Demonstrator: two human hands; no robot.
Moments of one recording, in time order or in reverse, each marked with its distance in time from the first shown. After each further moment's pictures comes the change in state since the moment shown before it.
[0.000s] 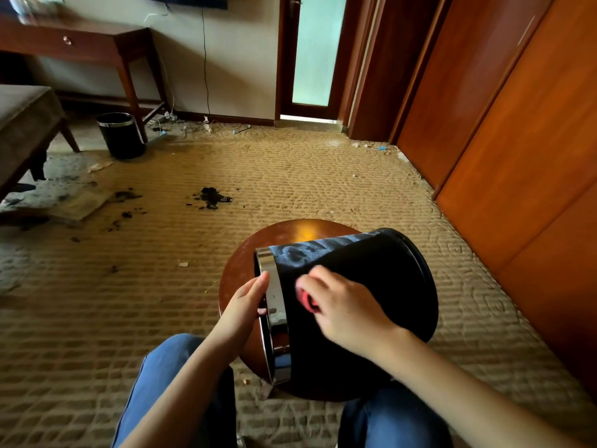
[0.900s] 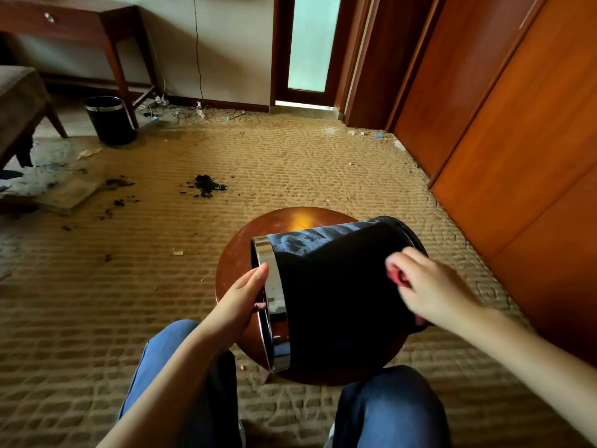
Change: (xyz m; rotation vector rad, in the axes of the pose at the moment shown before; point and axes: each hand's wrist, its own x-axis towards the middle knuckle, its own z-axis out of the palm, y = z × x) left_hand -0.002 -0.004 -0.006 0.001 -0.102 -0.040; right_hand -0.056 0.078 -0.046 -0.108 -0.031 0.385
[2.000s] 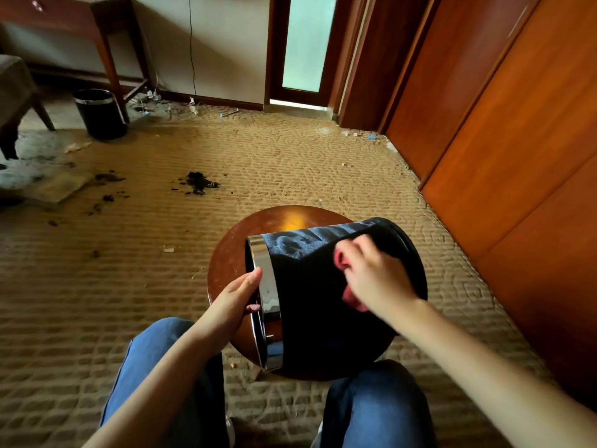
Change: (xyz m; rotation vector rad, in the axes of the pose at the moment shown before) left_hand -0.009 -0.007 -0.002 -0.030 -0.056 0.004; right_hand 0.026 -0.051 0.027 -0.133 0.216 -0.052
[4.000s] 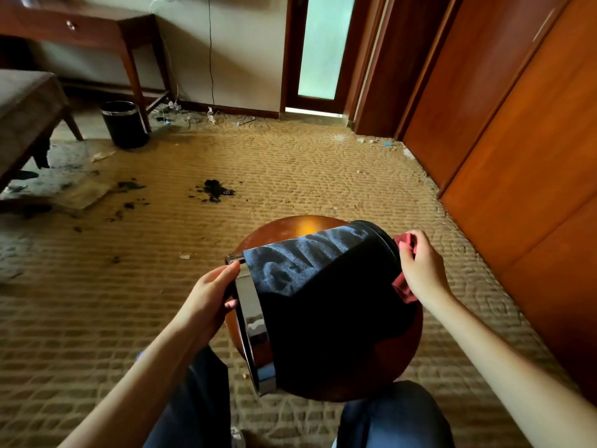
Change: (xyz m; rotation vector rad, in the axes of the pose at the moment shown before) left_hand 0.012 0.029 -0.033 -0.162 0.276 -0.013; right_hand 0.035 0.060 0.028 0.540 0.118 0.564
